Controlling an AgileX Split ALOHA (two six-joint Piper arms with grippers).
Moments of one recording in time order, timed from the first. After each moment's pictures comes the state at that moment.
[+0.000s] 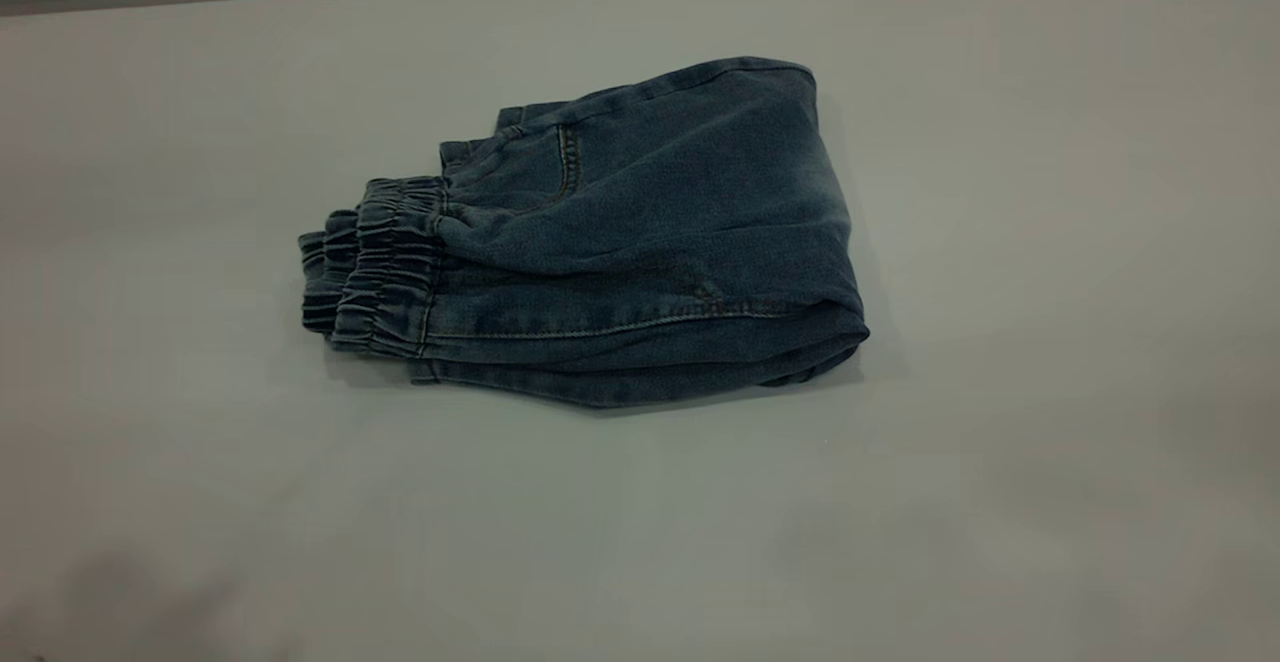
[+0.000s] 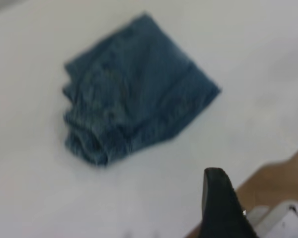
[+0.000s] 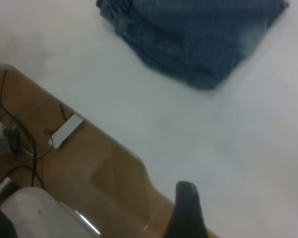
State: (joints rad) left arm -0.43 0.83 -1.14 -0.24 1.22 0.19; right arm 0.68 0.21 -0.59 0.07 1.17 0.02
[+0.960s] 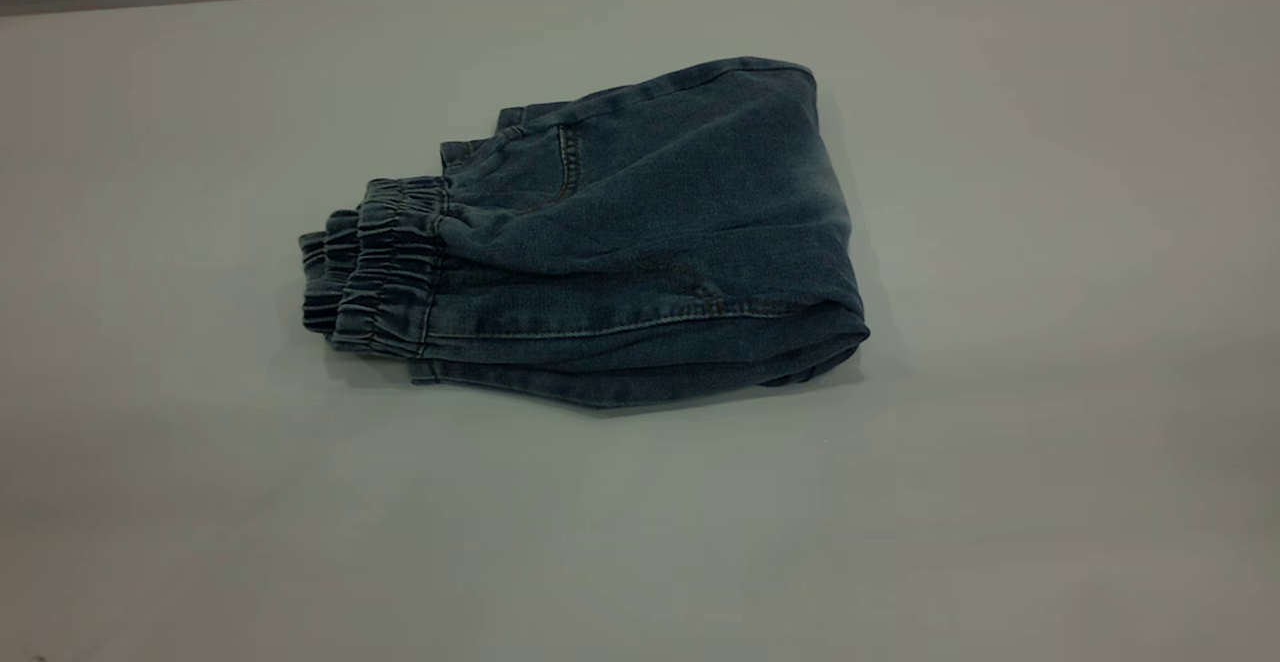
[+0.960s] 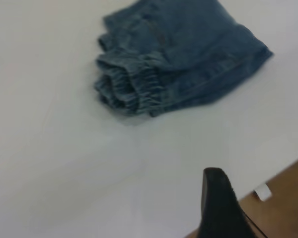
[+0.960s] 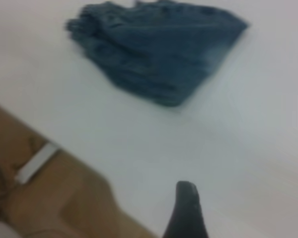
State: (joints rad) left arm -0.43 0.16 -0.52 -0.10 1.07 0.06; right arm 0.68 0.05 -0.55 -0.05 1.17 0.05
